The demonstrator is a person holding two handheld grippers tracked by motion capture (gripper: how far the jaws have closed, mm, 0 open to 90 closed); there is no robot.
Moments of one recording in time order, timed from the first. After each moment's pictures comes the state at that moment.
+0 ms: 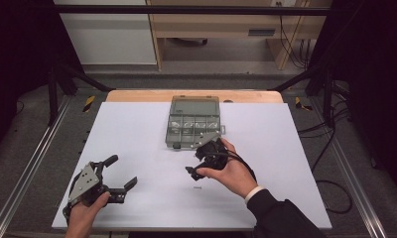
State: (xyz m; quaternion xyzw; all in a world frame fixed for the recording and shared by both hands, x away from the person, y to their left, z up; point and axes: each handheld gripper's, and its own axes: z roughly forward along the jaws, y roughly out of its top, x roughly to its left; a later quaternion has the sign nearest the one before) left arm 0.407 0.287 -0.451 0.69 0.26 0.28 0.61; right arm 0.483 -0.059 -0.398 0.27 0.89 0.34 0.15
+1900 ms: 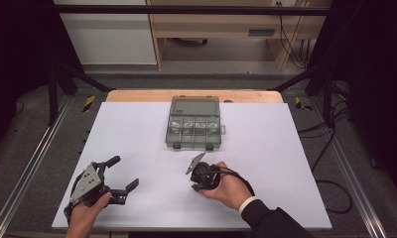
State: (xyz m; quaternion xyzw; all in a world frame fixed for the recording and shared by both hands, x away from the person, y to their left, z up) left arm 0.407 0.285 -0.453 0.70 0.26 0.27 0.61; right arm 0.462 -0.046 -0.450 0.20 0.95 0.23 0.07
